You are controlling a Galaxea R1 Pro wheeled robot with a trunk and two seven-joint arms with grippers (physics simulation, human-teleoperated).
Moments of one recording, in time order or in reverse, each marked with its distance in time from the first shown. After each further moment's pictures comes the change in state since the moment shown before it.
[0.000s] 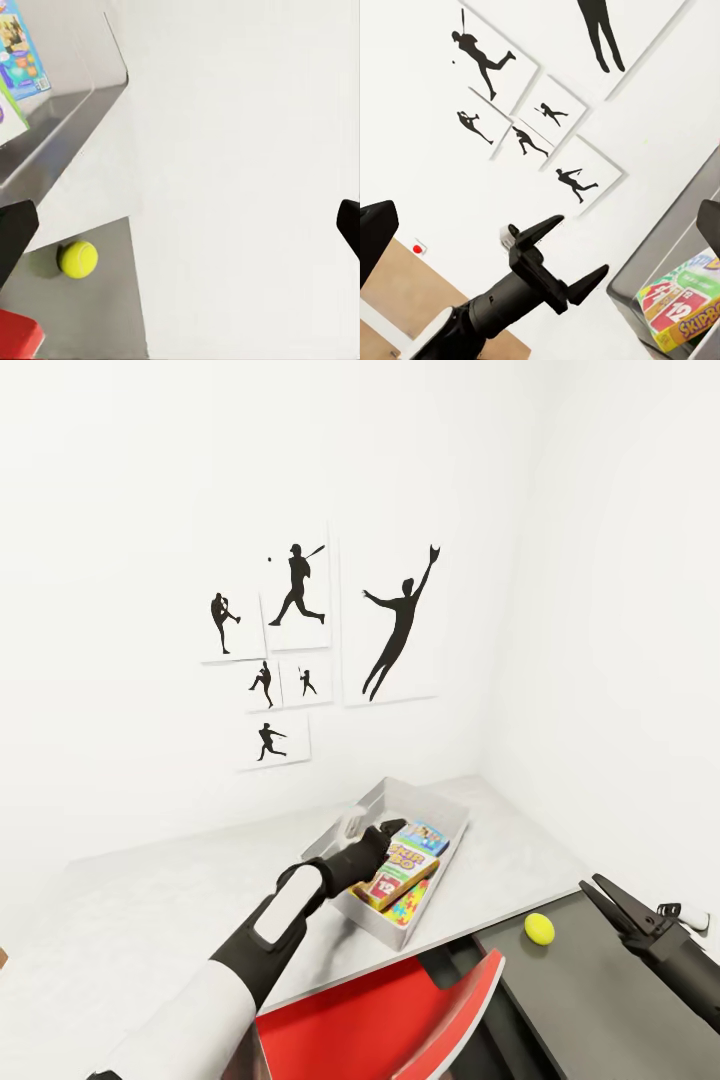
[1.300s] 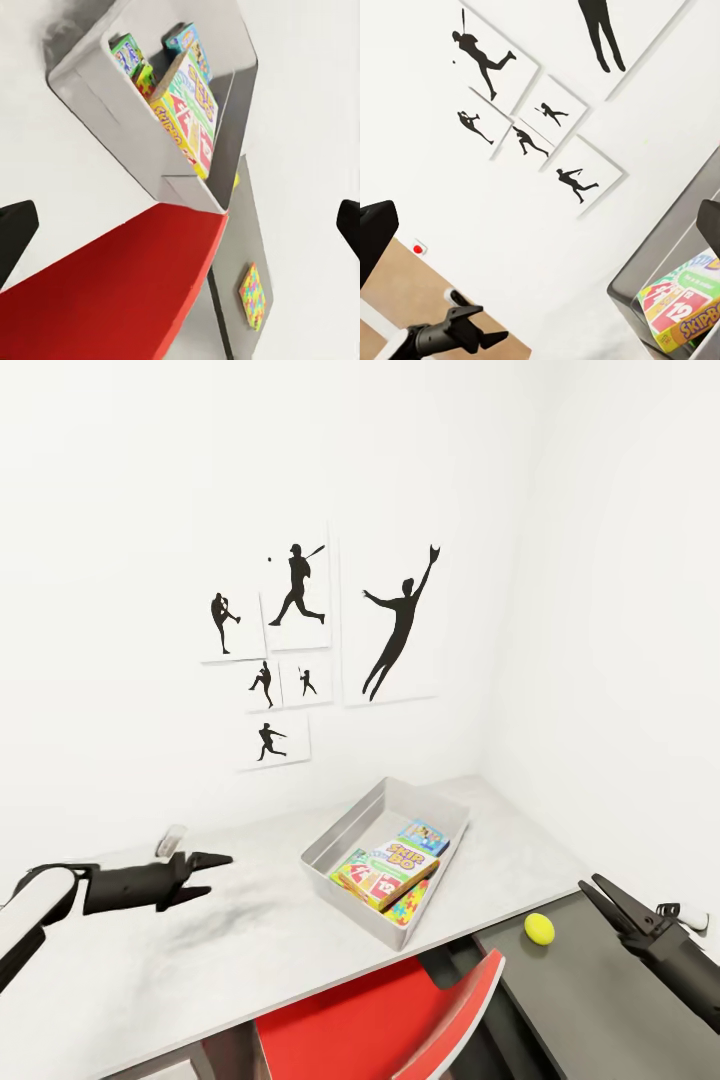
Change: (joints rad) left arm 0.169 0.783 0.167 -0.366 0.149 0.643 -0.118; right arm 0.000 0.004 0.000 -0.001 0.002 0.000 0.000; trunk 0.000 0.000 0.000
